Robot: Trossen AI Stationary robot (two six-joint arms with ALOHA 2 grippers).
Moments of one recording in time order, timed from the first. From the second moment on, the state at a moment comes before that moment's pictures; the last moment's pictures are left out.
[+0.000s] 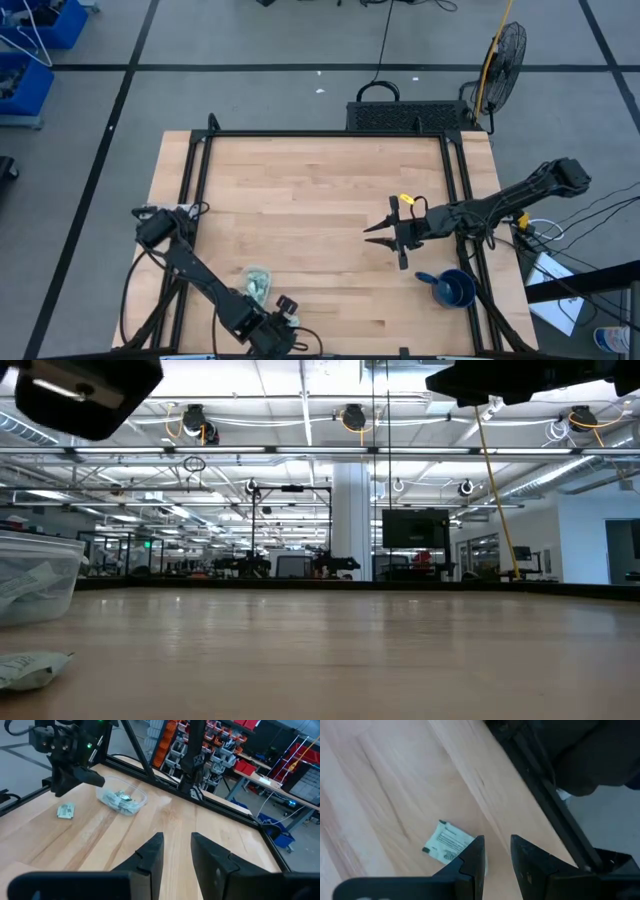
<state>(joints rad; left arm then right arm) -0.77 2.01 1.40 -0.52 -0.10 -0.20 0.32 1.02 0.49 0.33 0.23 -0.30</state>
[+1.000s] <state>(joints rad) -0.77 2.05 1.39 -0.66 -0.23 -0.19 0.32 1.02 0.49 0.33 0.23 -0.31</state>
